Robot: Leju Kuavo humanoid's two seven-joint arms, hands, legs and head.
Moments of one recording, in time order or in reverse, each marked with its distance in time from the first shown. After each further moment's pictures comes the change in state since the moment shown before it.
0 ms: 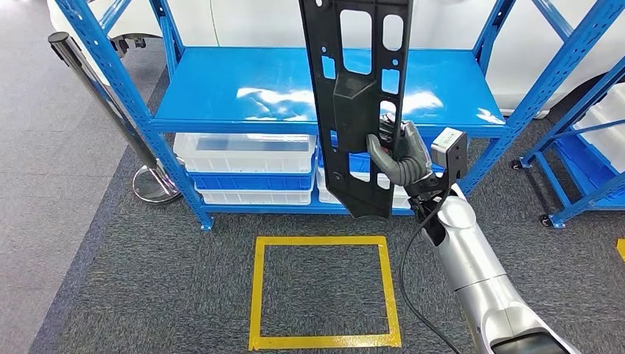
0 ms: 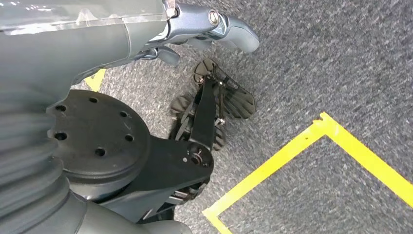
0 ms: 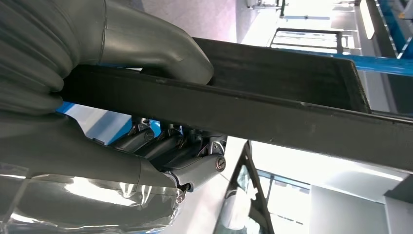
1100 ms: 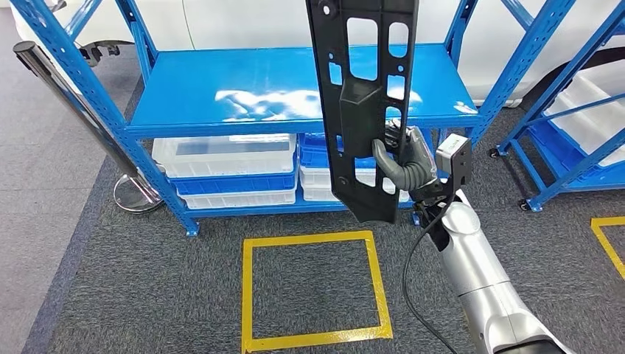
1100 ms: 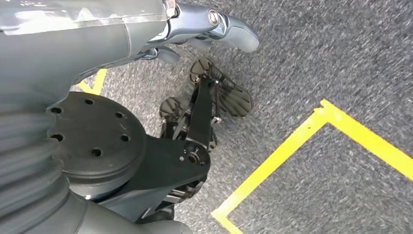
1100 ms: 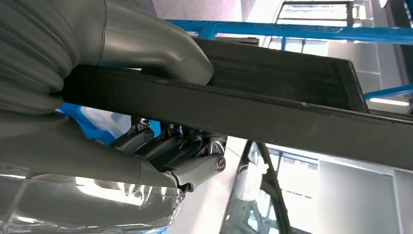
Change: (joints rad) left arm -0.002 0.012 0.000 0.000 -0.009 -0.009 0.000; right arm 0.031 -0.006 -0.025 -0.015 0.006 -0.003 0.000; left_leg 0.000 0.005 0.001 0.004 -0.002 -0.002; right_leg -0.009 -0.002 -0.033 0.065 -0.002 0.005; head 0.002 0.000
